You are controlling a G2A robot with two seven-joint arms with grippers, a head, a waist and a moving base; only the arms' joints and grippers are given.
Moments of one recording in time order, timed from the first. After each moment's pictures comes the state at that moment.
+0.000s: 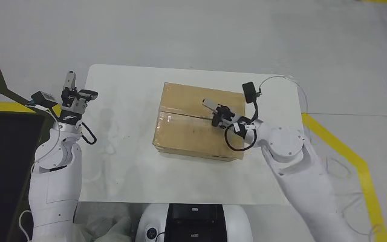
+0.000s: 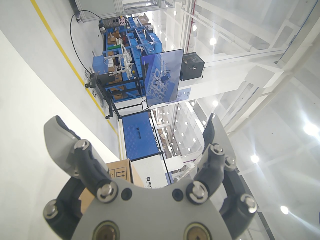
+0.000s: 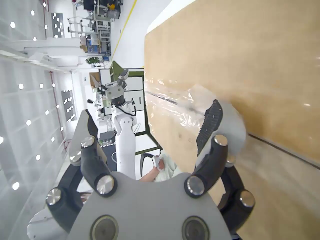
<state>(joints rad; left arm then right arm) 1.43 -1.16 -1.85 -1.51 -0.38 -0.36 -0.42 -1.21 -1.22 1.17 -1.87 0.04 0.41 0.61</state>
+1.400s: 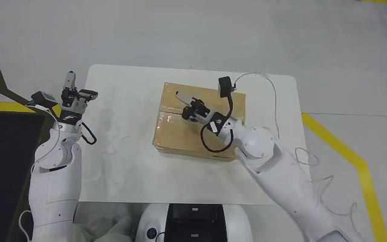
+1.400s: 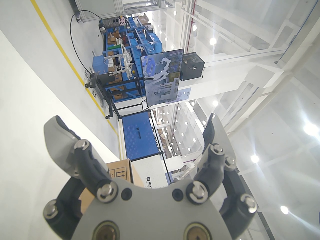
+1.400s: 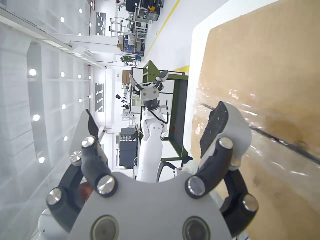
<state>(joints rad) 1.43 -1.16 -1.85 -1.51 -0.38 -0.36 -0.42 -1.03 -1.32 0.86 -1.69 0.25 0.13 0.35</state>
